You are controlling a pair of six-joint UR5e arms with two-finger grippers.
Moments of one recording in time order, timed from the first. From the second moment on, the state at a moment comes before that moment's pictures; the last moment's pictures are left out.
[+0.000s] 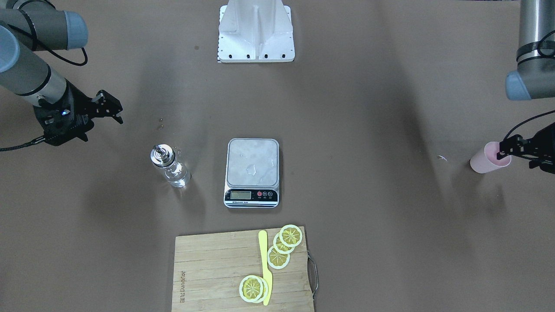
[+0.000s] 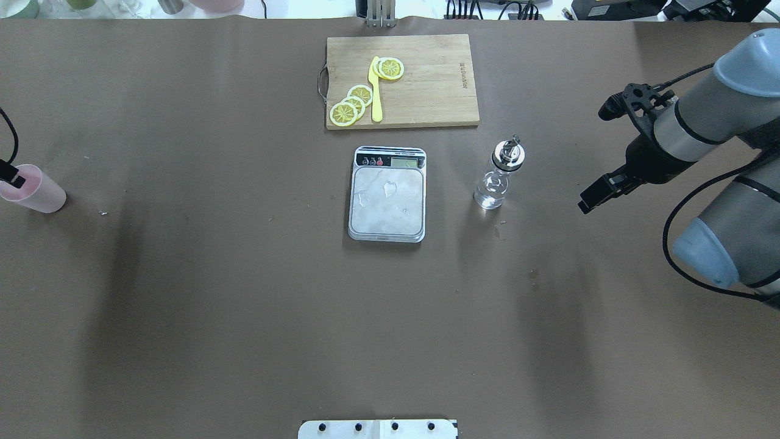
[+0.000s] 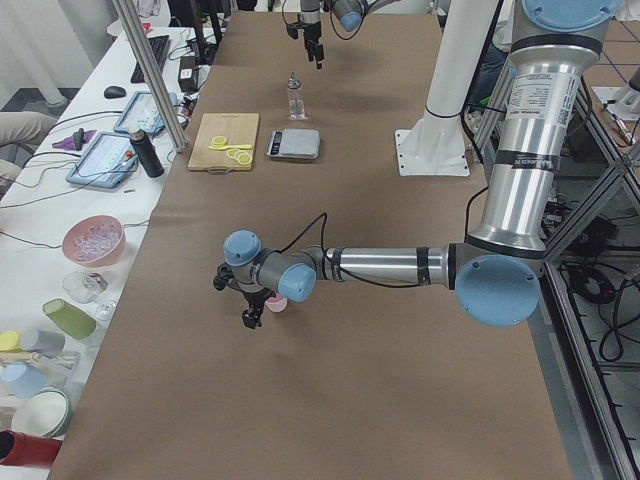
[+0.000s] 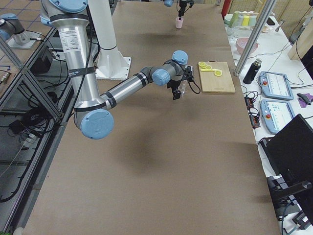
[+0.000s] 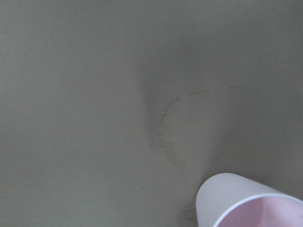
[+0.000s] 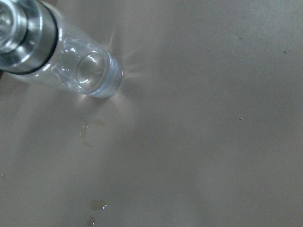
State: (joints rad) left arm -1.23 -1.71 -1.34 -1.96 -2.31 -0.11; right arm 0.92 -1.36 1.90 -1.50 2.29 0.41
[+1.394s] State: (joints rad) left arm -1.21 -1.71 -1.37 -2.00 -2.34 -0.19; right arm 0.92 -1.34 1.89 -1.50 2.29 0.41
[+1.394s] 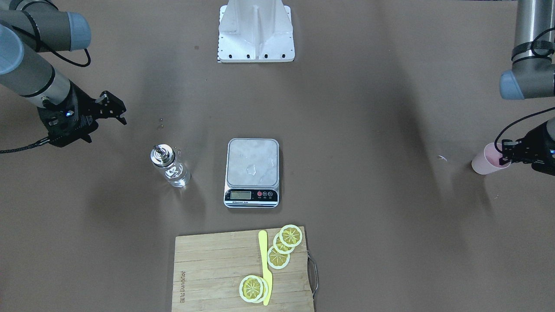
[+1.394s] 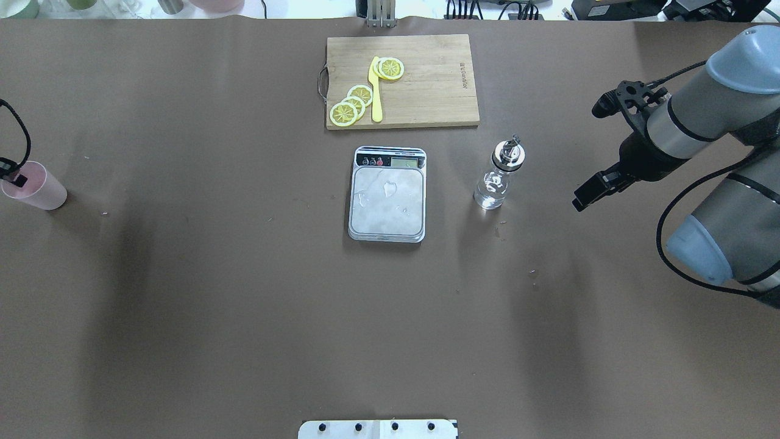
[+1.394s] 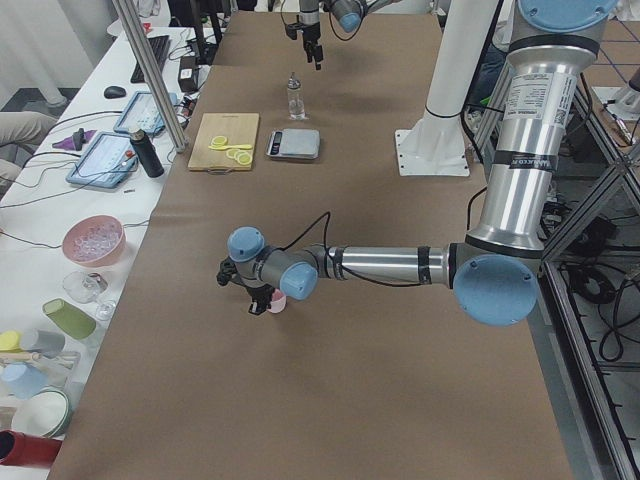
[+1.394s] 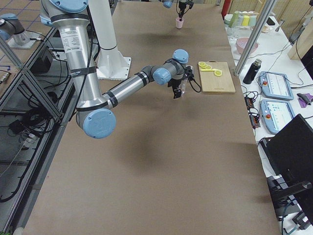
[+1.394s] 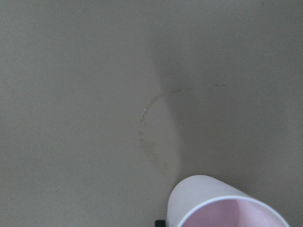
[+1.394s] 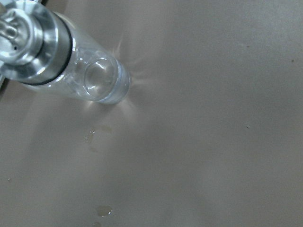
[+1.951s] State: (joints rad) left arm -1.15 -1.79 -1.51 -1.99 -2.43 -0.50; right arm 0.86 -1.29 1.89 -1.50 2.23 0.44
